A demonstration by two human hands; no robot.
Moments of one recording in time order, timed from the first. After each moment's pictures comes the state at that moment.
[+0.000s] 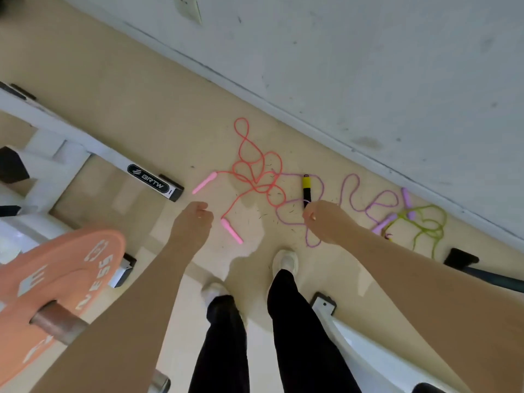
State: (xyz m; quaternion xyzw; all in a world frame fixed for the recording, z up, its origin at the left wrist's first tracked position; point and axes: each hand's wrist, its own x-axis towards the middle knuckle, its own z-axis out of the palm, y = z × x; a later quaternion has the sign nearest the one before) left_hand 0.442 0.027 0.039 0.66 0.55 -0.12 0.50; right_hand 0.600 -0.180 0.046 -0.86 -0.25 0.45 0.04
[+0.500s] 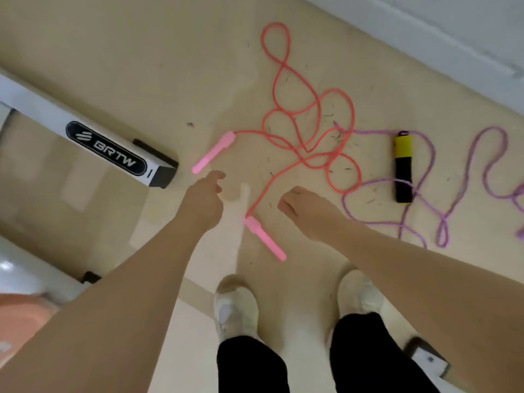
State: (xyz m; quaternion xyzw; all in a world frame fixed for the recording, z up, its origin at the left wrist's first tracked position) left_hand 0.453 0.148 -0.317 0.80 0.40 -0.26 0.36; right_hand 0.555 -0.030 -0.326 -0.80 -0.36 0.47 0.08
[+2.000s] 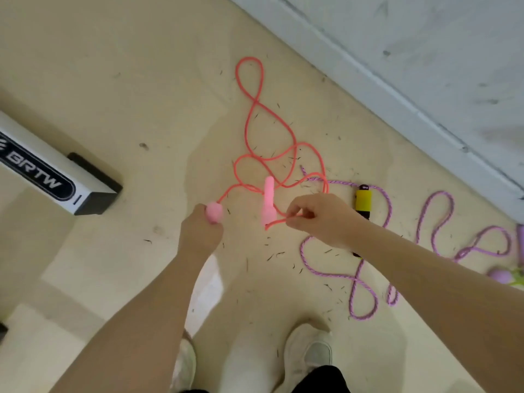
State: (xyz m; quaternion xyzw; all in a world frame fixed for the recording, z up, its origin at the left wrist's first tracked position) left_hand 0.510 0.090 -0.401 0.73 0.53 -0.15 0.41; right_hand 0.669 -0.055 -0.310 -0.82 -0.26 0.49 0.16
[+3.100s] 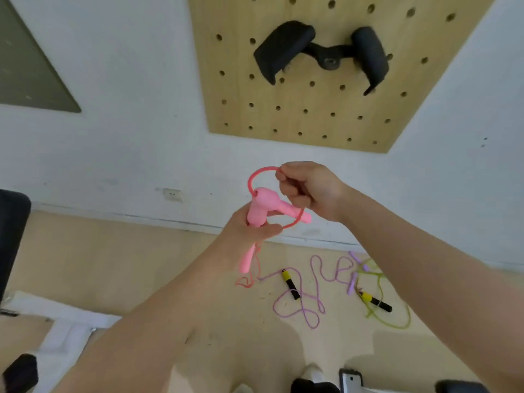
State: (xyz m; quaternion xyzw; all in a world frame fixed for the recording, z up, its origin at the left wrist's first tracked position) left_hand 0.514 0.074 0.370 0.69 0.02 -0.09 0.72; right_hand 0.584 -0.072 0.452 -0.69 -0.07 0.31 0.65
